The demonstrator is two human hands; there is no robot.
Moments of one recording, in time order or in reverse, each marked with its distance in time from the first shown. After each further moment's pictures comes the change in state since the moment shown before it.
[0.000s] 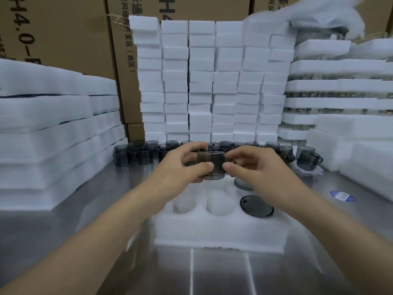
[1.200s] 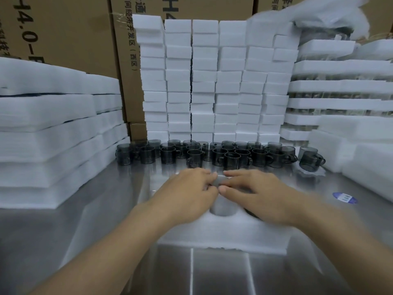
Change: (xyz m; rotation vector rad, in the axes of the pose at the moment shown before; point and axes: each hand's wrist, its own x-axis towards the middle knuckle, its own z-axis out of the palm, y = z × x) left_hand -0.011 -0.008 0.012 0.900 -0.166 0.079; right_hand -0.005 0.006 0.000 -0.655 -0.342 -0.094
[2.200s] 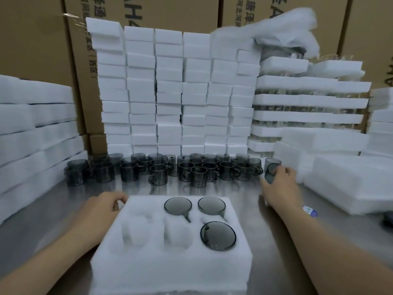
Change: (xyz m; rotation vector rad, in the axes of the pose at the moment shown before) left_hand 0.025 -0.105 0.016 -0.048 0.144 -0.353; right_hand 0.027 0.206 0.002 -0.031 0.576 0.811
